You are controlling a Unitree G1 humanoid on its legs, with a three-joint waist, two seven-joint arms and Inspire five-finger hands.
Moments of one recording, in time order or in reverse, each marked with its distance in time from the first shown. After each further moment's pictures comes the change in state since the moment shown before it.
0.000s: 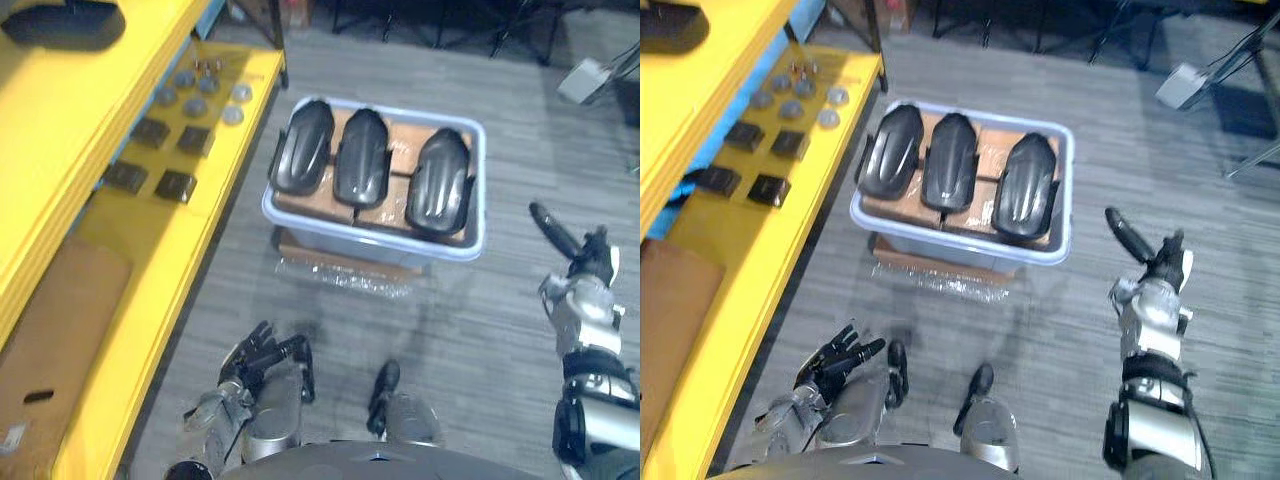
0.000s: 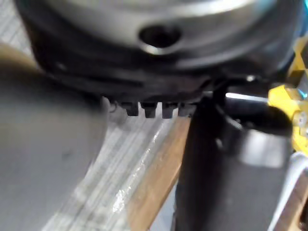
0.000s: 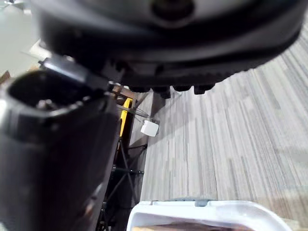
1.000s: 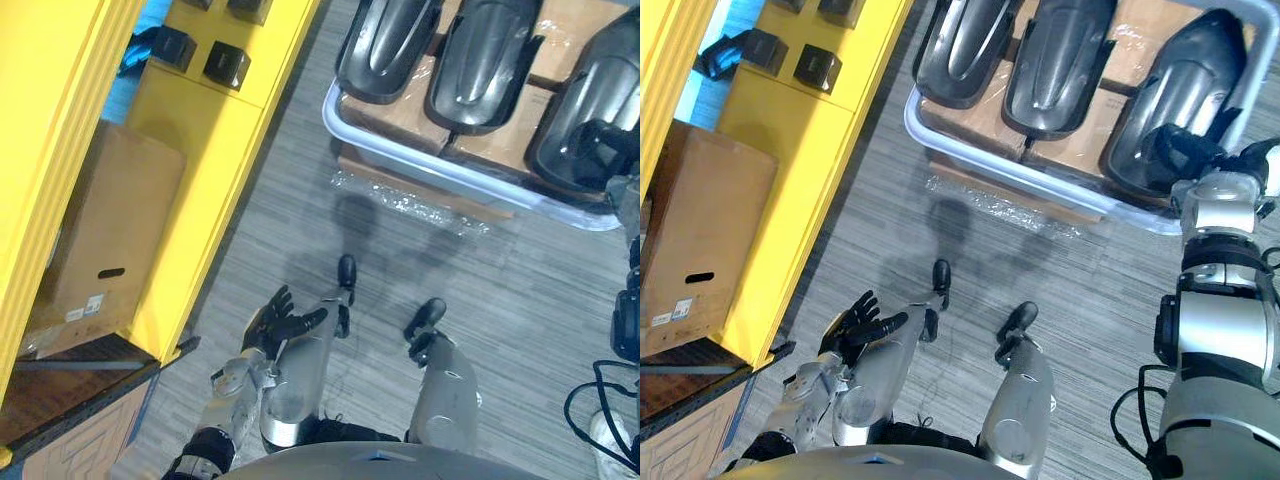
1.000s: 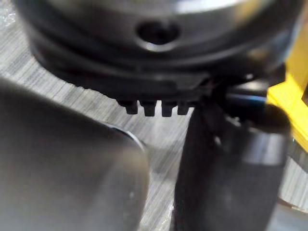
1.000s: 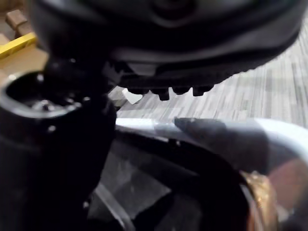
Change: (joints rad) left arm -0.117 -0.061 -0.165 0.066 0.024 -0.155 0.096; right arm -0.529 -0.274 0.326 0.241 -0.153 0.352 -0.121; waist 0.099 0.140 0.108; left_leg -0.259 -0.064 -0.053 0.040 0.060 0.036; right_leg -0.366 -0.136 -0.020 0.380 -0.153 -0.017
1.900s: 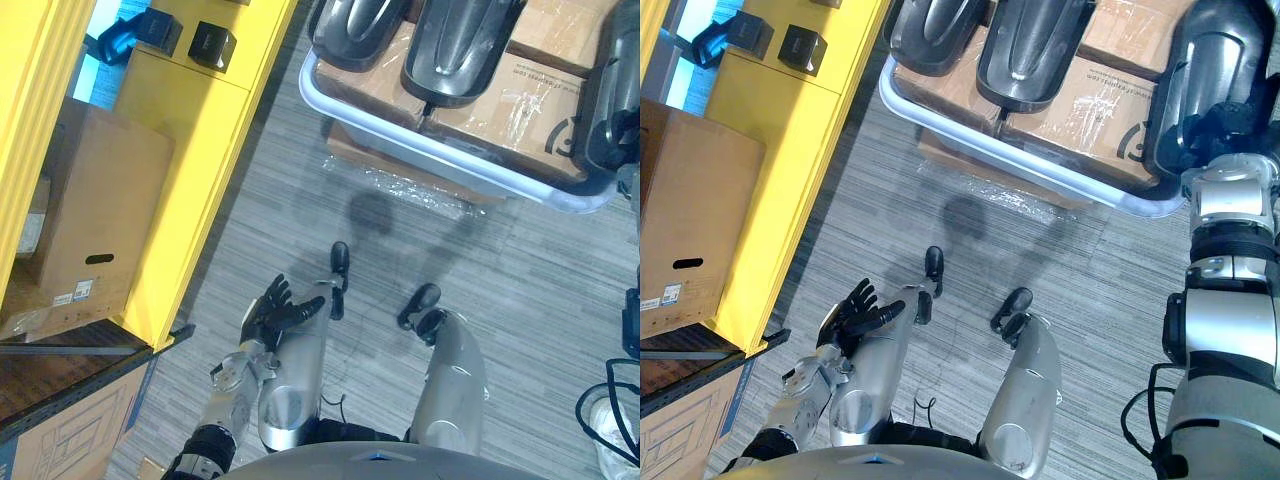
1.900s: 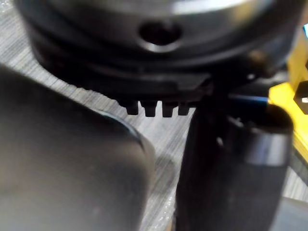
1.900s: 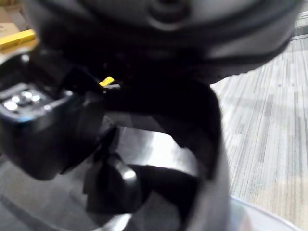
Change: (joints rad) left arm 0.001 -0.001 0.003 -0.046 -0.082 -0.023 0.001; right arm 0.008 -0.025 0.063 -0.101 -0.063 0.152 -0.016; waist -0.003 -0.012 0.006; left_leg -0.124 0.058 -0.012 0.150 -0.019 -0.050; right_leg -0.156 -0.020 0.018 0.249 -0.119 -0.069
